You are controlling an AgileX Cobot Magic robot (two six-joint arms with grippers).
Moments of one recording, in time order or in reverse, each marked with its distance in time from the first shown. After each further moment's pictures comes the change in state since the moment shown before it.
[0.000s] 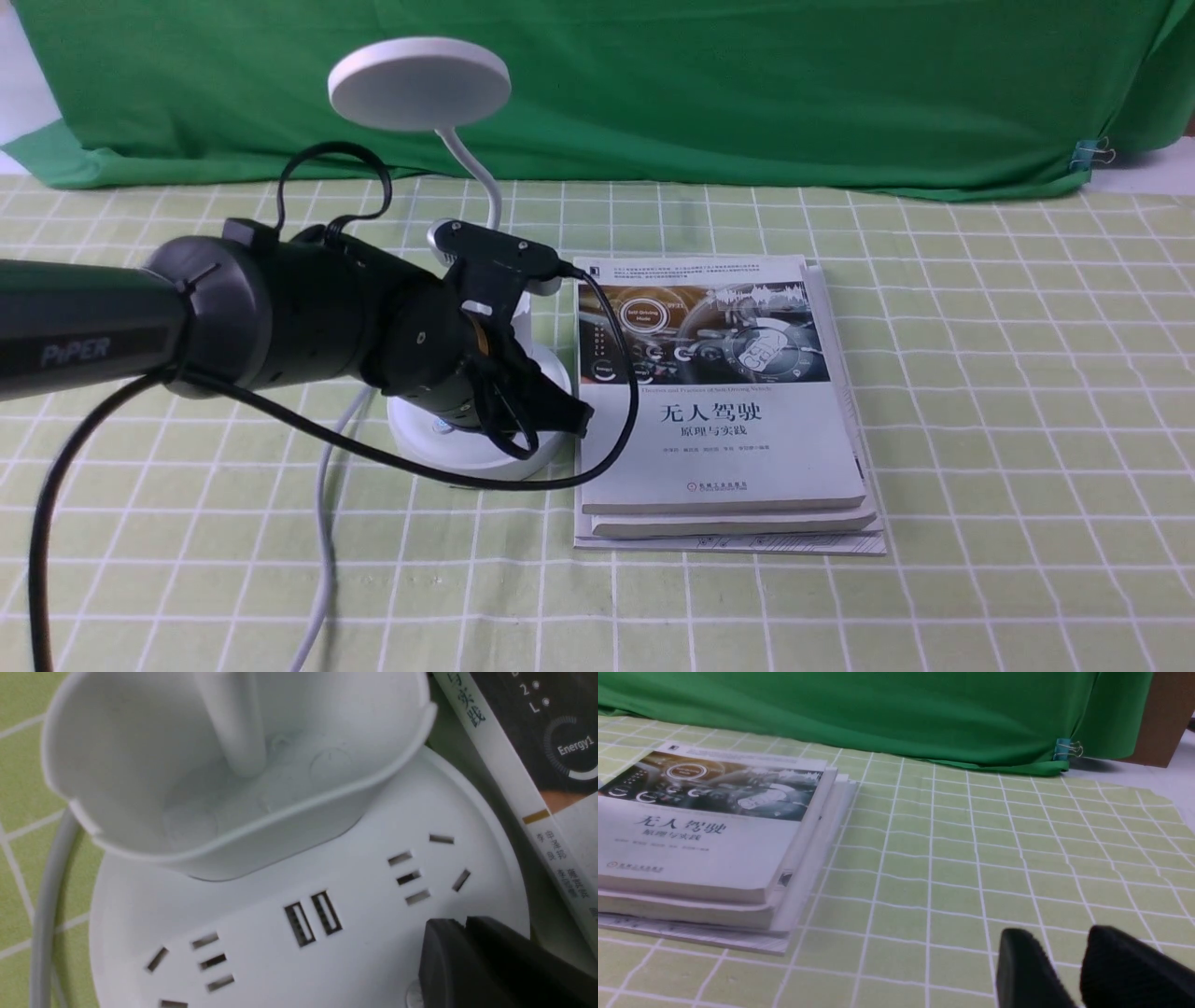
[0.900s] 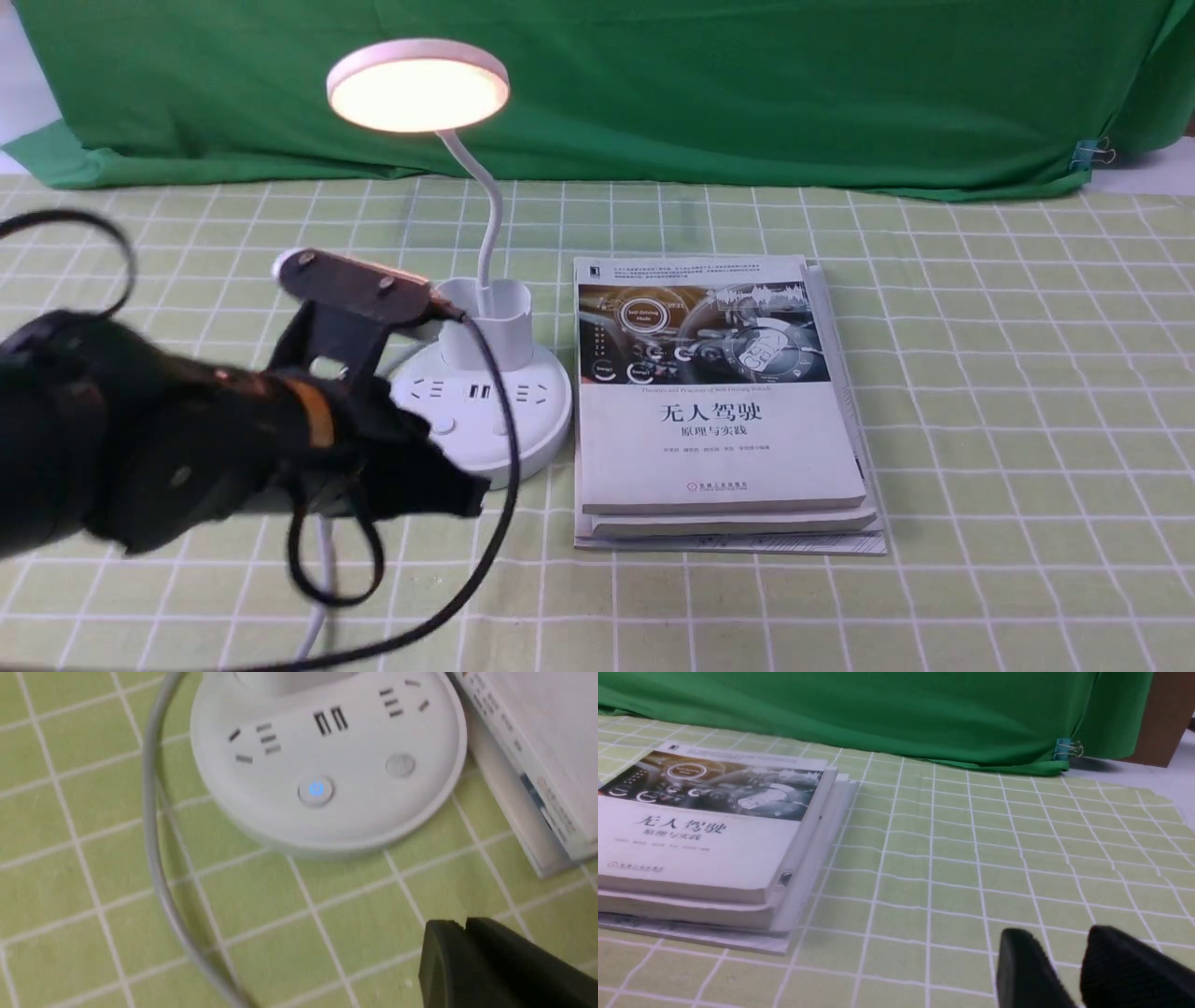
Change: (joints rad) right arm 0.000 0.000 0.000 0.000 0.000 0.000; left arm 0.000 -0.536 0.445 0.035 -0.039 -0.079
